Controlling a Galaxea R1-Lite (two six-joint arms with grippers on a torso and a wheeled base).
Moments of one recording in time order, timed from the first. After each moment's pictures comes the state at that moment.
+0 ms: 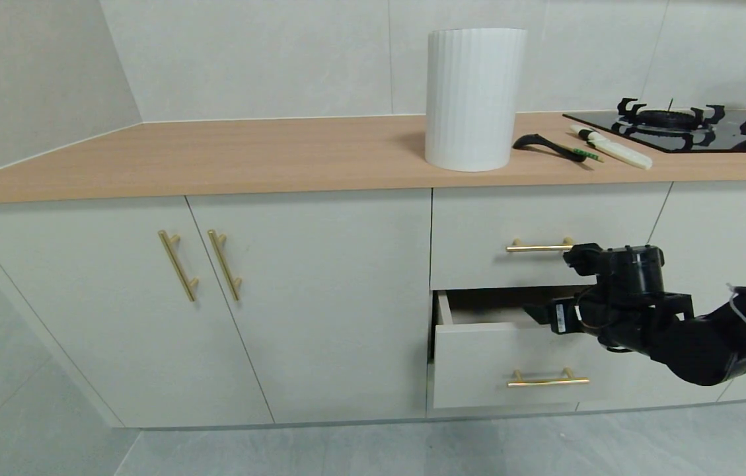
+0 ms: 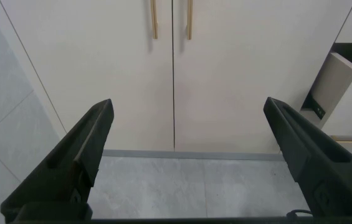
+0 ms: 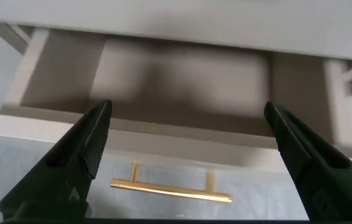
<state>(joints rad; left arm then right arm) 0.00 0.00 0.00 0.00 0.06 -0.01 0.25 2.04 -0.83 -0.72 -0.10 0.03</state>
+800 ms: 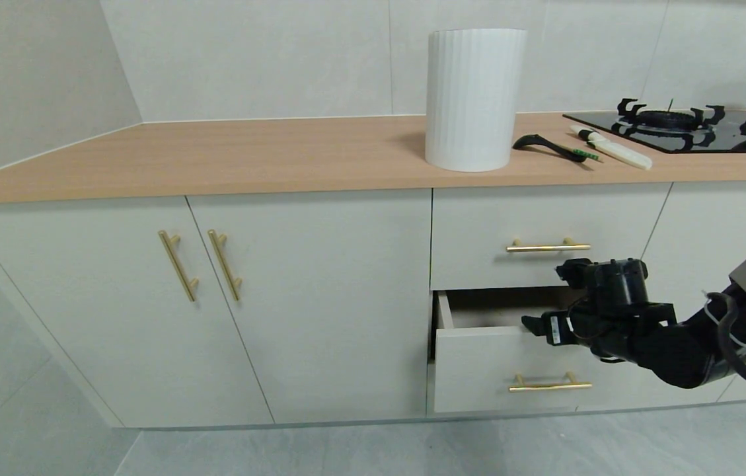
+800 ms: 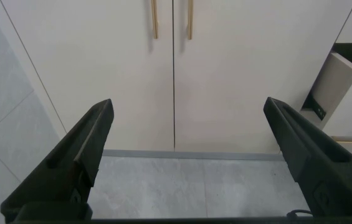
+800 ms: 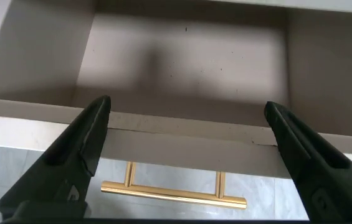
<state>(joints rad) 0.00 0.00 0.00 0.00 0.06 -0.01 0.26 2.11 -0.84 -0.68 -0.11 0.06</state>
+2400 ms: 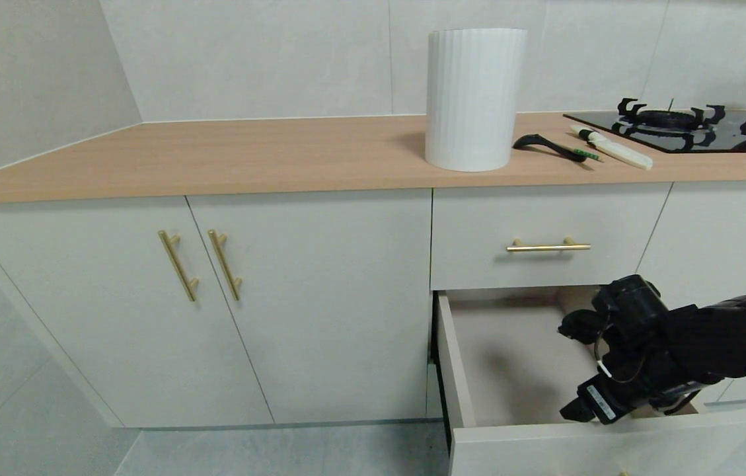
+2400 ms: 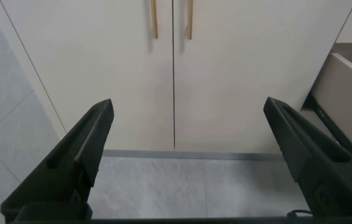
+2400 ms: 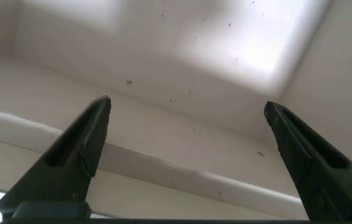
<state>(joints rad) 0.00 0.00 0.00 0.00 0.06 -0.01 0.29 1.92 -0.84 0.07 -0.07 -0.18</state>
